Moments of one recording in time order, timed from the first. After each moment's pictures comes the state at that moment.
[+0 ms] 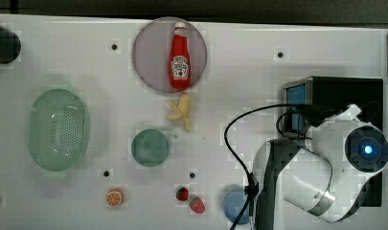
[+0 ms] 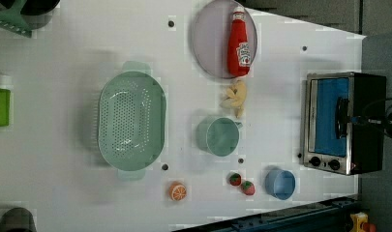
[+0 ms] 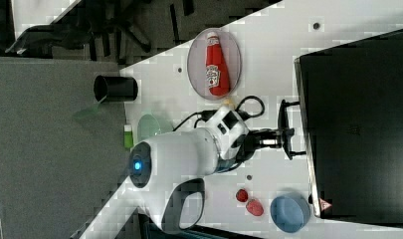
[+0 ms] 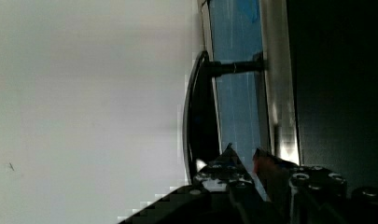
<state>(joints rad) -0.13 0.09 -0.39 -2.24 -0.08 0.83 -1.12</state>
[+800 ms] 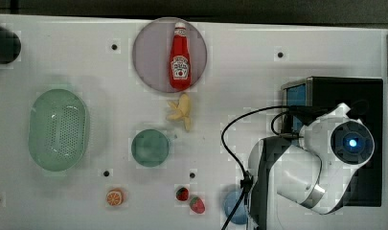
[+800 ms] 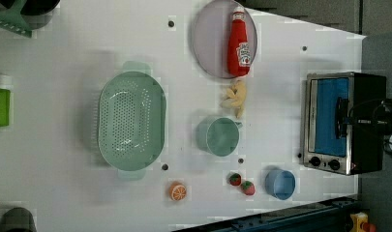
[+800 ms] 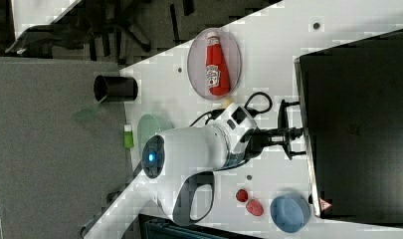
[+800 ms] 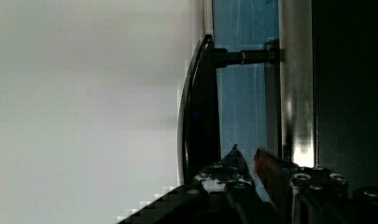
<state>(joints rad) -0.12 0.14 -0.39 -2.25 -0.14 0.88 -1.13</state>
